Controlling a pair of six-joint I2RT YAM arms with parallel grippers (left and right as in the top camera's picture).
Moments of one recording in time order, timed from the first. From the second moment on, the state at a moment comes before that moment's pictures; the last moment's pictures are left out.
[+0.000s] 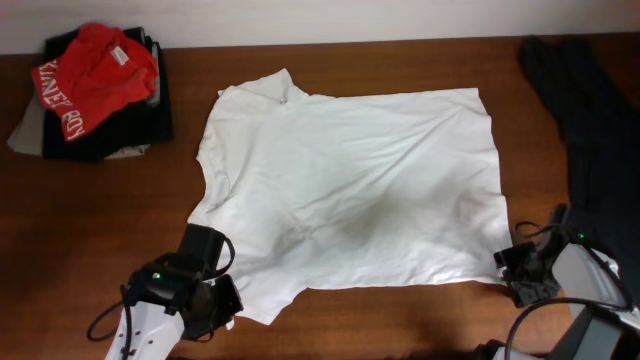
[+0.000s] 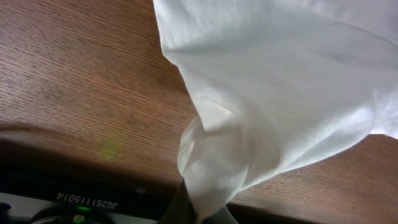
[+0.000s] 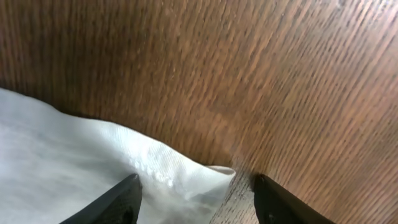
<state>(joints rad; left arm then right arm) -0.24 1.02 0.65 -1.18 0.10 -0.67 -0.53 1.42 0.61 -0.73 -0.05 0.80</state>
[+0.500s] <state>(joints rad) -0.24 1.02 0.65 -1.18 0.10 -0.67 -0.53 1.43 0.62 -0.70 -0.07 0.82</state>
